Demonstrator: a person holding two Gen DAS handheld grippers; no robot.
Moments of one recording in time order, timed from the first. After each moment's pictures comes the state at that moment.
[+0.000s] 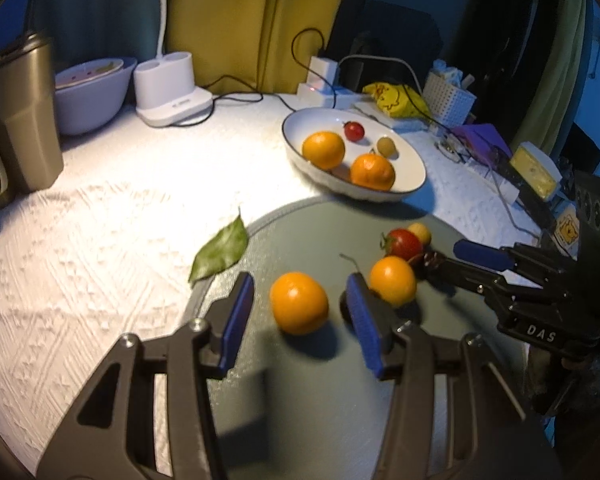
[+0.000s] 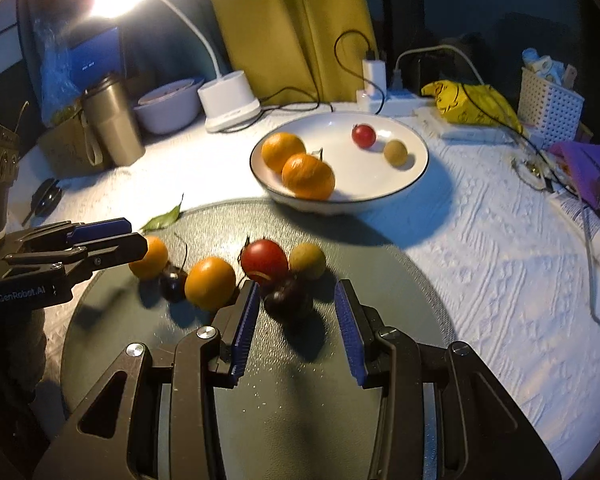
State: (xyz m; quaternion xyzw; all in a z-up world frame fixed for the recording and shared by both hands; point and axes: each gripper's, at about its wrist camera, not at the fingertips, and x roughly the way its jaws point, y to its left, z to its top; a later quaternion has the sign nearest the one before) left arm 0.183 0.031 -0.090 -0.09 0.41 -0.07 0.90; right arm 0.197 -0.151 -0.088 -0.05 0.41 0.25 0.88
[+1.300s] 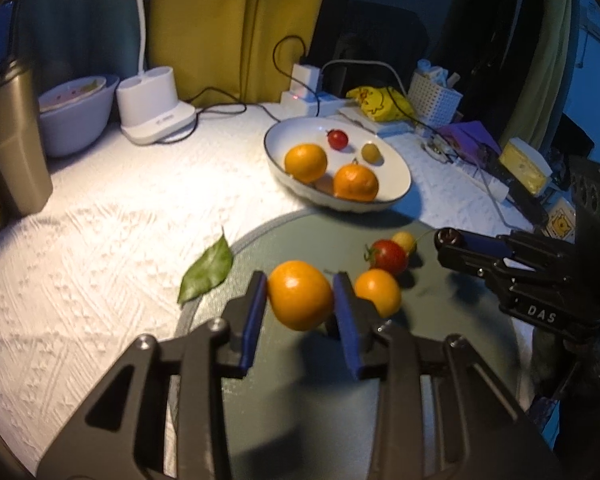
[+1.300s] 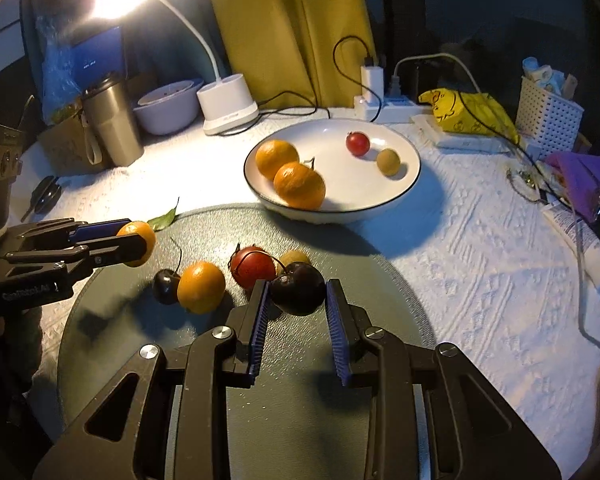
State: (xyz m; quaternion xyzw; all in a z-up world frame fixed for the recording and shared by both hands) left arm 0.192 0.024 -0.075 -0.07 0.40 -0.10 0.91; right arm 0.203 -0.159 -0.075 -0.06 0.40 0.25 0.88
